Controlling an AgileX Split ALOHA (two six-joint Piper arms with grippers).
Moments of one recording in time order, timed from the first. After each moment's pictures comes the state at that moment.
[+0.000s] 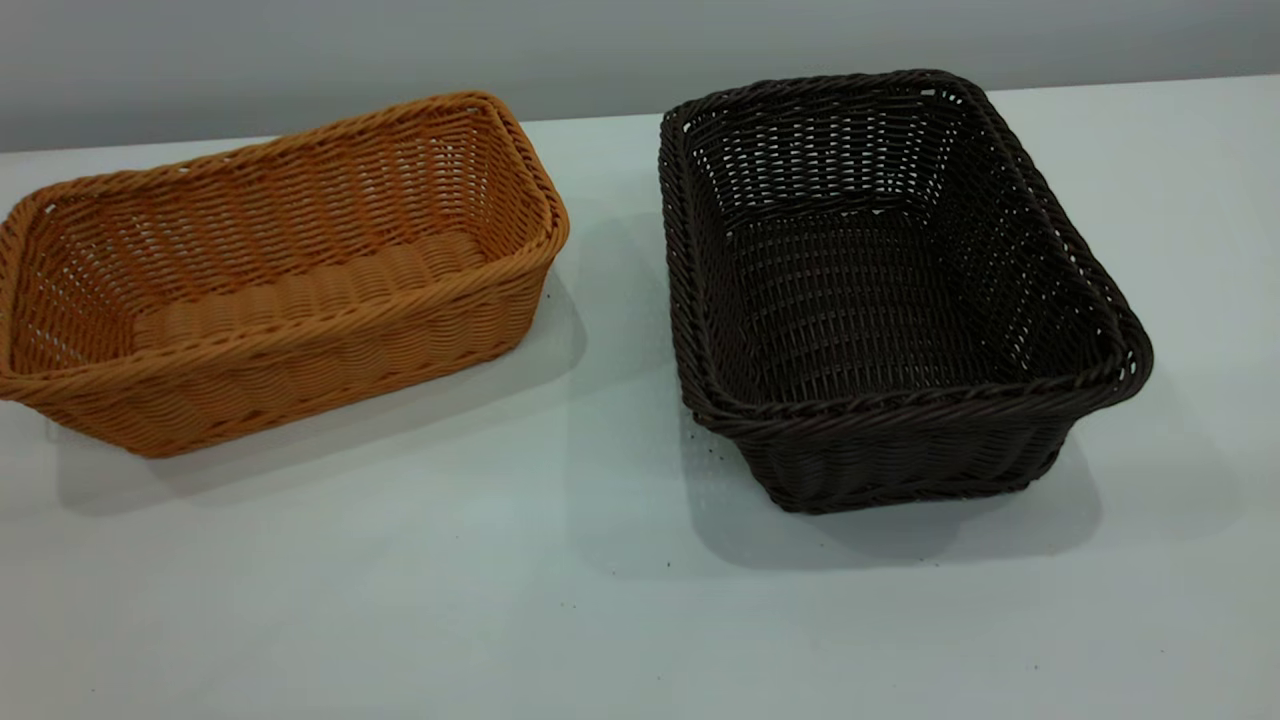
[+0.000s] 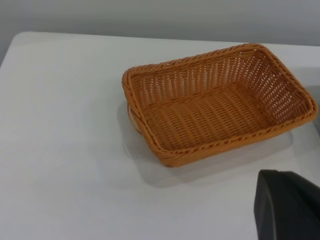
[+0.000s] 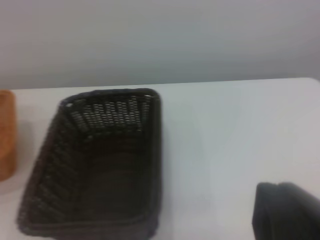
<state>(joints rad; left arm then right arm) 0.01 0.17 -0.62 -0.07 1.01 -0.02 -0.26 0.09 -0.50 0.50 0.95 -0.32</state>
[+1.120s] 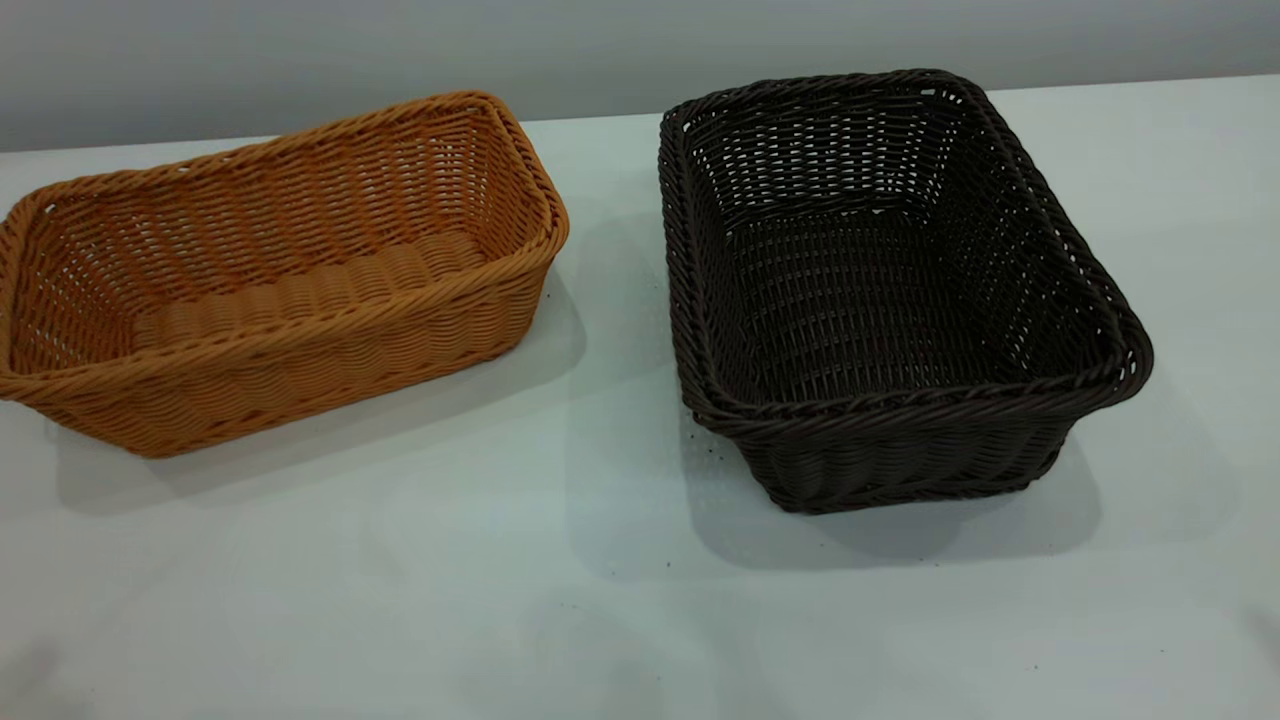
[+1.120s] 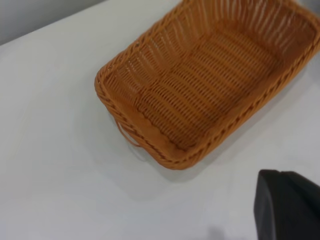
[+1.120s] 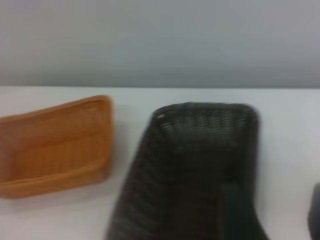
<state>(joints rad) -0.04 0.77 -0.82 -0.12 0.90 0.44 -0.26 0.64 -0.60 1.01 0.87 -0.82</state>
